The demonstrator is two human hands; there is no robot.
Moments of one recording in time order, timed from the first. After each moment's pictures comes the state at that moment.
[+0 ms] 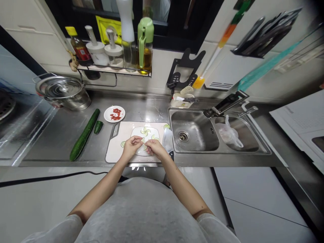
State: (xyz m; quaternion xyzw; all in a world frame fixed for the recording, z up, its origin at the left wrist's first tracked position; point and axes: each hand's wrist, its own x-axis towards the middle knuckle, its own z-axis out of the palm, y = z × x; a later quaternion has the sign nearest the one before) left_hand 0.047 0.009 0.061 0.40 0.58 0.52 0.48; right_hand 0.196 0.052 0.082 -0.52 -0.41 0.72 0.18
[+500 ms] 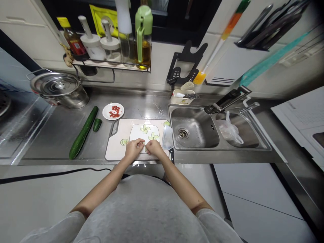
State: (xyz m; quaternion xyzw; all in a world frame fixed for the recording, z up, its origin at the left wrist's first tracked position) left_hand 0.054 0.001 0.044 0.58 0.69 0.30 0.31; right_hand 0.196 0.050 0.059 -0.60 -0.57 0.57 0.06
